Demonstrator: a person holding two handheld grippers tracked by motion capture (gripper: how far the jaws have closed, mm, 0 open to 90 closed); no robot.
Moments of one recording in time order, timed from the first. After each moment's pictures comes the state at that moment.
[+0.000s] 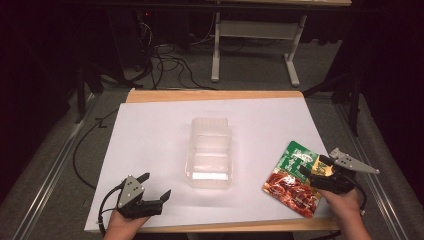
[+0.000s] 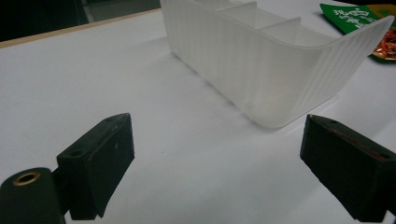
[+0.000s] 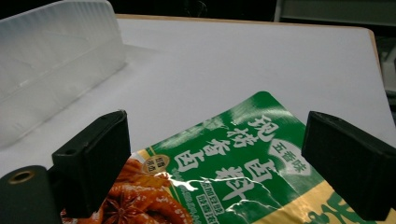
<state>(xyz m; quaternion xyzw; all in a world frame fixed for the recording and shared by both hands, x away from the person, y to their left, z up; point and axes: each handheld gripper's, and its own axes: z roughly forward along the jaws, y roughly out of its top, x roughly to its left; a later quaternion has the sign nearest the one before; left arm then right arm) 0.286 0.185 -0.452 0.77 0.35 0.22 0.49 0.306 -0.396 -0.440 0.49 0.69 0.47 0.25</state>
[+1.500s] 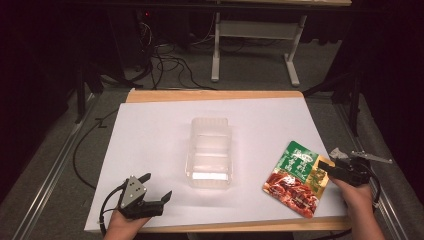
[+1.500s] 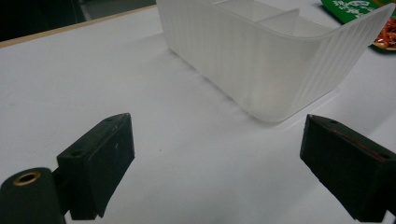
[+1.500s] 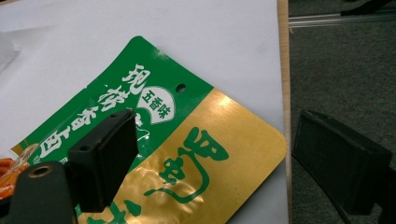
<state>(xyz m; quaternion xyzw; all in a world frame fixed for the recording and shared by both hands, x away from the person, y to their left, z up) 0.286 0.183 -0.454 0.78 0.34 0.22 0.48 0.336 -0.471 -0.472 0.63 0.64 0.40 0.18</state>
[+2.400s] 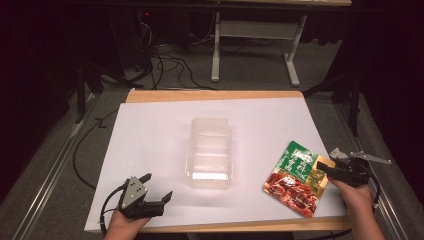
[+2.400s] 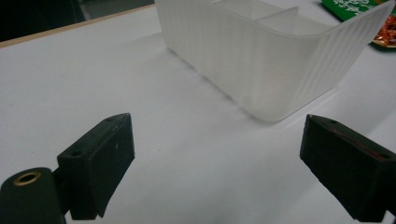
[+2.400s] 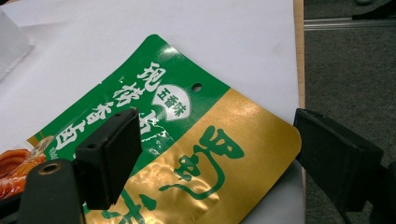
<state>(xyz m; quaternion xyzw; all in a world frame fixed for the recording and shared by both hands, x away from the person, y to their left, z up) 0.285 0.181 -0.454 0.78 0.34 0.22 0.47 0.333 -0.467 -0.471 0.61 0.65 0.41 0.18</state>
